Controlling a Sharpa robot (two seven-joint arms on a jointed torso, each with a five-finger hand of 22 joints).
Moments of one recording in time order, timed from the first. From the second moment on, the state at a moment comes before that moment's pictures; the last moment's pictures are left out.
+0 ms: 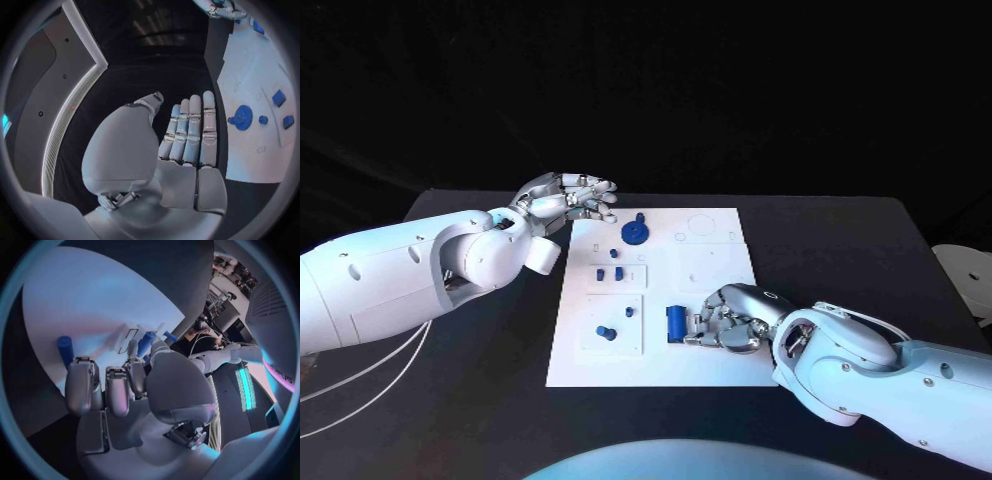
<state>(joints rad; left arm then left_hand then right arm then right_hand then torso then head) 1.18 -0.94 -0.03 1.49 -0.04 -0.09 0.31 1.41 -0.20 0.37 0.25 0.14 0.83 0.21 0.37 0.30 0.98 0.15 0.44 0.13 0.91 0.09 0.80 0.34 0.17 0.97 0.19 0.45 0.30 1.04 -0.88 -0.14 1.84 -1.43 -0.35 -0.38 1.21 -0.04 -0.02 0.29 0.14 0.95 0.06 0.58 0.64 1.44 -0.02 1.26 1.31 1.46 -0.08 1.52 1.31 0.06 1.47 0.03 1.29 1.31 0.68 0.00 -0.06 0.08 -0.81</state>
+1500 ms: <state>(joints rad) 1.18 -0.94 -0.03 1.49 -0.04 -0.09 0.31 1.41 -0.20 0.37 0.25 0.14 0.83 0.21 0.37 0.30 0.98 0.14 0.44 0.13 0.91 0.09 0.80 0.34 0.17 0.97 0.19 0.44 0.30 1.02 -1.07 -0.14 1.84 -1.47 -0.45 -0.37 1.28 -0.06 0.07 0.29 0.06 0.96 0.08 0.44 0.56 1.41 0.00 1.20 1.31 1.47 -0.07 1.52 1.31 0.06 1.47 0.04 1.25 1.31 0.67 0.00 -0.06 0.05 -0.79</state>
